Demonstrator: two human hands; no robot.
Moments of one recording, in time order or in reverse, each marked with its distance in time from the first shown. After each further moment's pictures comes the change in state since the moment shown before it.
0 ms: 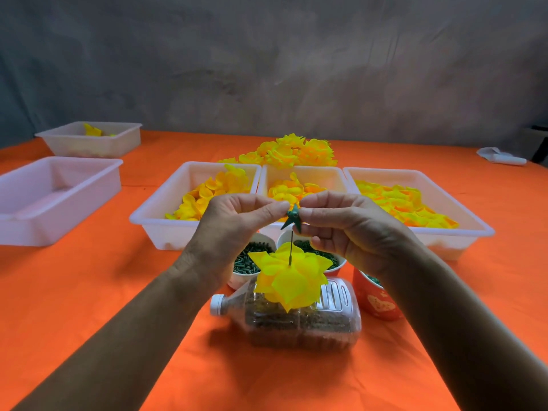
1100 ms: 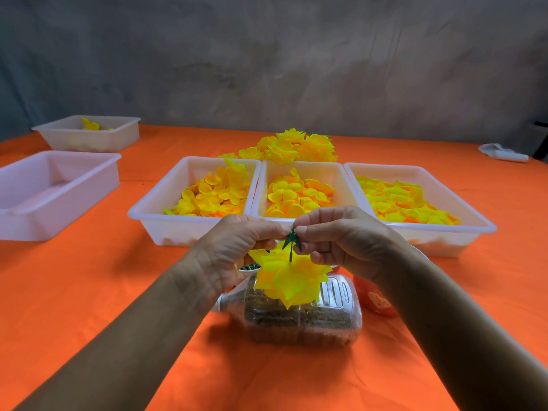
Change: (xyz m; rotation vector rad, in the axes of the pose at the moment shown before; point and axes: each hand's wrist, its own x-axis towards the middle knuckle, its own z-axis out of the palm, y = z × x) left_hand 0.015 -0.034 -0.006 -0.131 -0.166 -0.376; right_hand 0.003 0.013 -0.002 -0.110 0.027 0.185
